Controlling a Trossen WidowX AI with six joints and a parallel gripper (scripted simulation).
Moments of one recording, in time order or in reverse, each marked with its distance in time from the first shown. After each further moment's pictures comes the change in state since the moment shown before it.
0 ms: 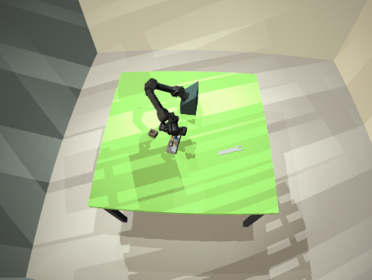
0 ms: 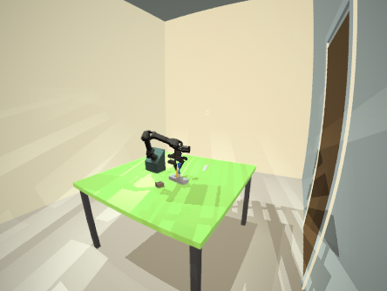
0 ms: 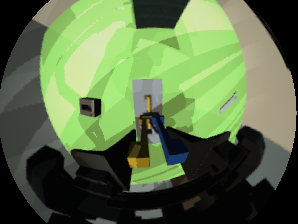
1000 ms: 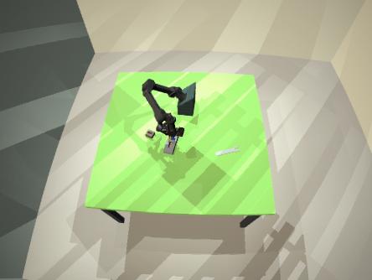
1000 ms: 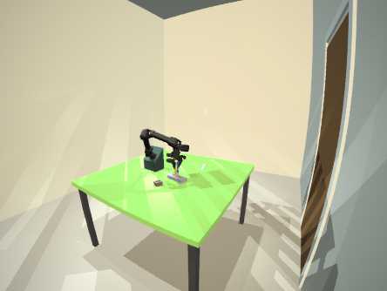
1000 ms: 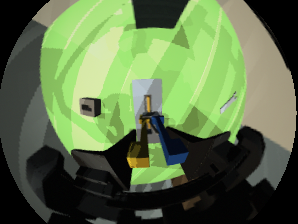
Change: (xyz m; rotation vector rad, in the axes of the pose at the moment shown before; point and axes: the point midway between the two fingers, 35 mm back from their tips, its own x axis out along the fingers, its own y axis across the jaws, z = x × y) arm 0.000 0.000 0.000 0.001 0.000 0.001
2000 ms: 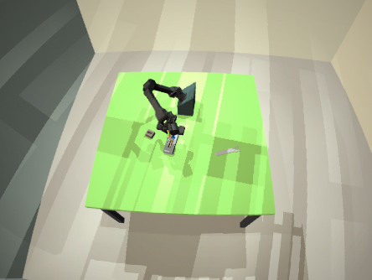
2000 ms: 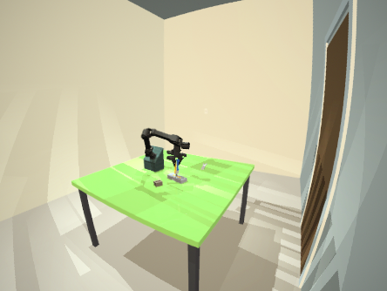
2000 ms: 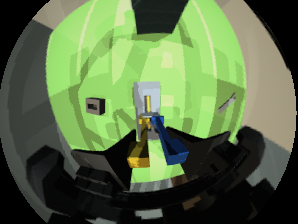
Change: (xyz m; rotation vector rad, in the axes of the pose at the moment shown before) arm -0.020 -0.003 0.001 -0.002 -0.011 0.028
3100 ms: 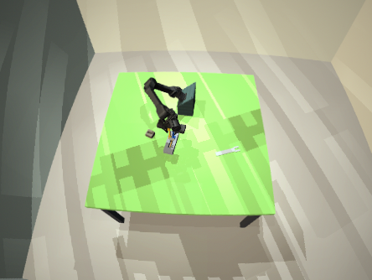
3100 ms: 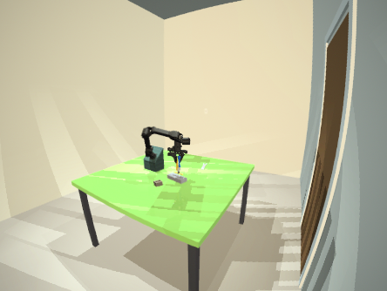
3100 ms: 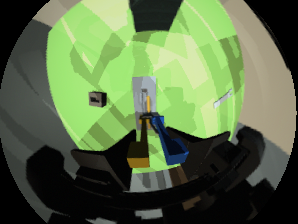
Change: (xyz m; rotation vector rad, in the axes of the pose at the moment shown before) arm -0.030 -0.006 -0.008 0.003 0.074 0.003
